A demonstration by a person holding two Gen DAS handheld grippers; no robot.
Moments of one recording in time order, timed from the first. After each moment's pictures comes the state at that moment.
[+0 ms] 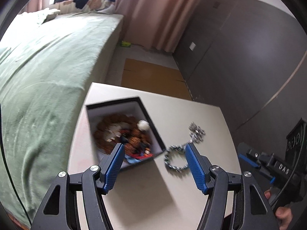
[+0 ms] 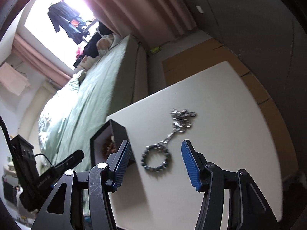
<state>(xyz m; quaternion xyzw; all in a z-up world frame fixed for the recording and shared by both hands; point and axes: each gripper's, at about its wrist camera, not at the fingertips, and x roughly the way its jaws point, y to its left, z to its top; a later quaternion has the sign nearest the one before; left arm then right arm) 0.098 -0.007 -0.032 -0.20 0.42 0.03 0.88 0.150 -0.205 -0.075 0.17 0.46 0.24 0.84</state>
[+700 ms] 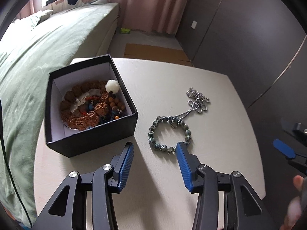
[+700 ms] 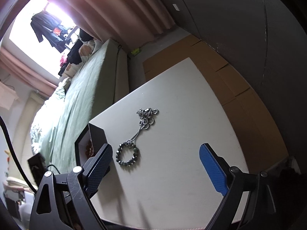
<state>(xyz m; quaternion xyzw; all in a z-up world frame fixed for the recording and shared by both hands) 0.120 -0.071 -0.096 -0.16 0.47 0.06 0.87 0.146 -0.257 -0.081 0.19 0.48 0.19 0.83</state>
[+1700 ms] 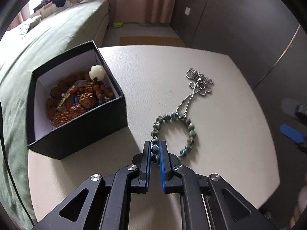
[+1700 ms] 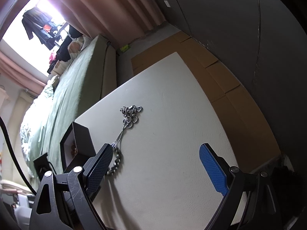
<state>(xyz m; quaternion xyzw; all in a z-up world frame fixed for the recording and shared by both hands) 0.130 -0.080 -0.114 -0.12 0.50 0.04 0.86 0.154 -0.255 -0.096 0.17 0.50 0.15 0.83</state>
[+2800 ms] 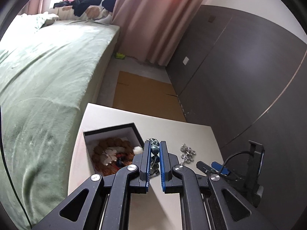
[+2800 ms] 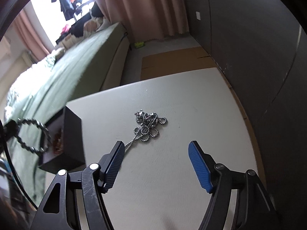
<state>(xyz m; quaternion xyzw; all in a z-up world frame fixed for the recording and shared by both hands) 0.115 0.020 -0.011 -0.23 0.36 0.02 0.90 0.184 -0.168 -0.116 0.01 0.47 0.18 0.87</state>
